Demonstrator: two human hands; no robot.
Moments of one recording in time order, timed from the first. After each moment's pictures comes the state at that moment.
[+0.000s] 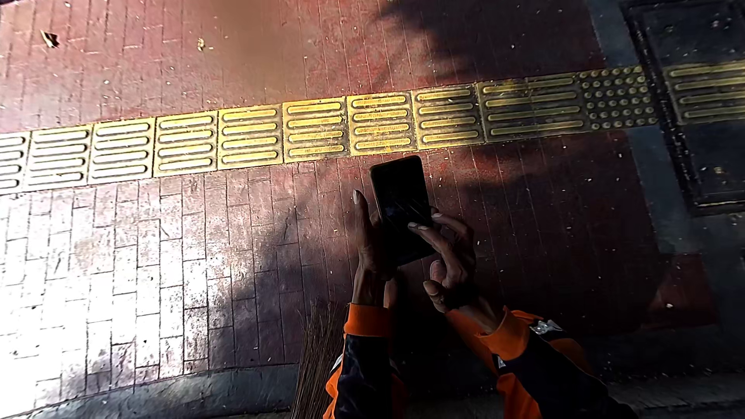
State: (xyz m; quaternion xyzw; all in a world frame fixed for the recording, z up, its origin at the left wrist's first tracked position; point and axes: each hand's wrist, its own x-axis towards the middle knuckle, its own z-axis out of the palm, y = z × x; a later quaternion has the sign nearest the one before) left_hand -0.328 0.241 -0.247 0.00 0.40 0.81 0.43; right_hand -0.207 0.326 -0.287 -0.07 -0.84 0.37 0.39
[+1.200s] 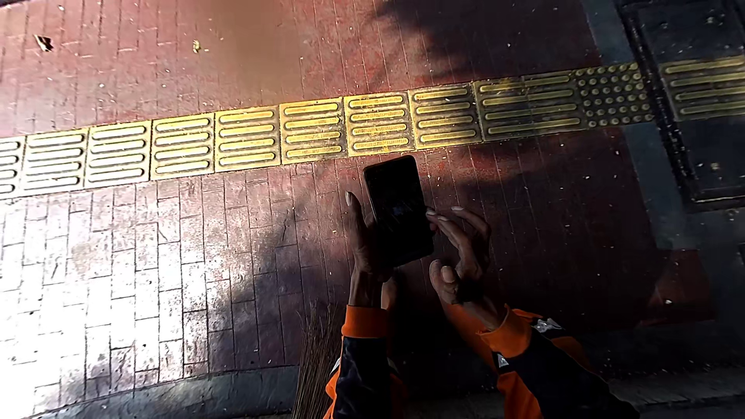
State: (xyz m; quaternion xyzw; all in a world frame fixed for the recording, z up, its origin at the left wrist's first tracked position) left_hand -0.331 0.239 -0.247 0.00 0.38 0.81 0.44; right_hand -0.207 0.334 -0.287 -0.13 -0.83 0.32 0.44
